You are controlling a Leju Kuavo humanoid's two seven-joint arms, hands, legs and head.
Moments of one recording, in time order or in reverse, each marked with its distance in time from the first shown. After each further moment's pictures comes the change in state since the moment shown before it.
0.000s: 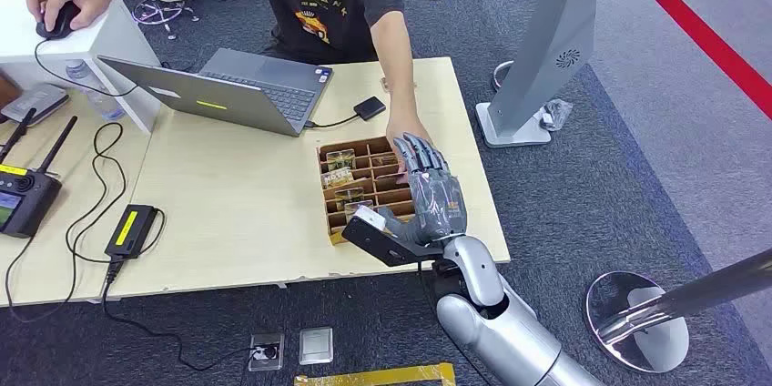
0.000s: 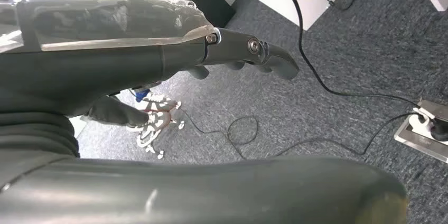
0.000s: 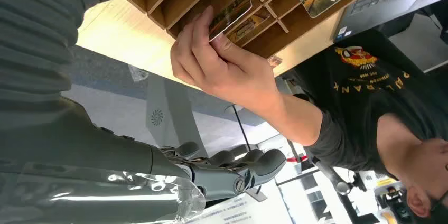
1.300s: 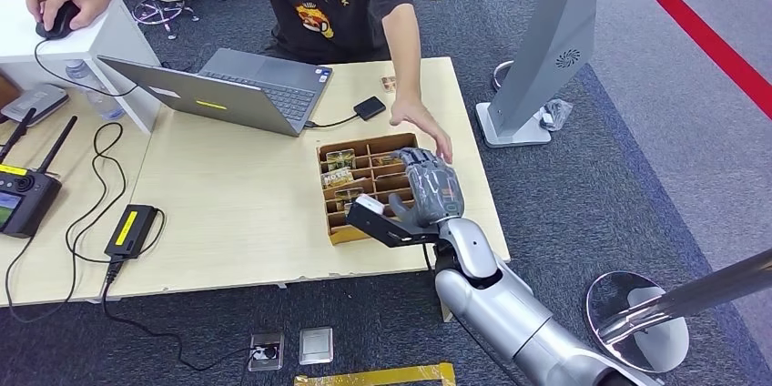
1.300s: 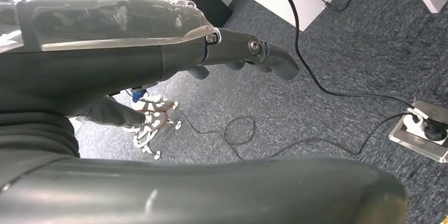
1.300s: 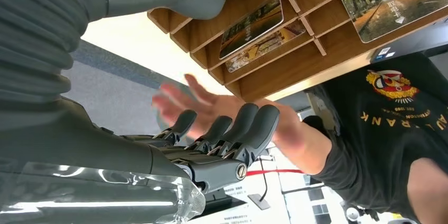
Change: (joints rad) left arm 0.000 0.000 0.000 0.000 0.000 0.004 -0.012; right arm -0.130 0.012 0.036 0.269 -0.022 -0.017 -0.029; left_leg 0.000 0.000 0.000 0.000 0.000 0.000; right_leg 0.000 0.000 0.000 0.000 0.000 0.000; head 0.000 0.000
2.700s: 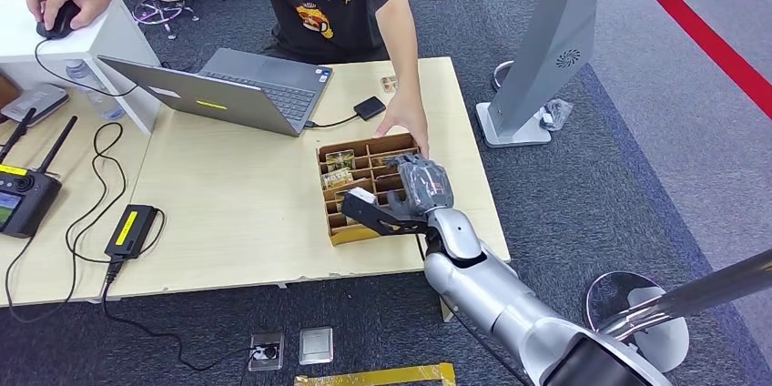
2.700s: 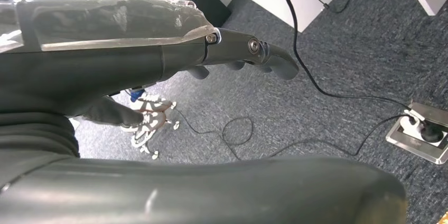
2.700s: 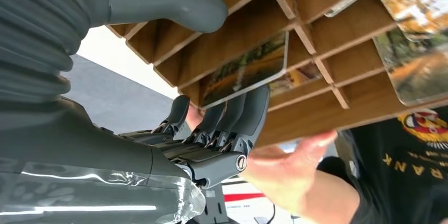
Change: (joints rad) left arm 0.000 0.000 0.000 0.000 0.002 0.009 -0.008; right arm -0.137 0.088 0.046 0.340 -0.064 -0.022 -0.035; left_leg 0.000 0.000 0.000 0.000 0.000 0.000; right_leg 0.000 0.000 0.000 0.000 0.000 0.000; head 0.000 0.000
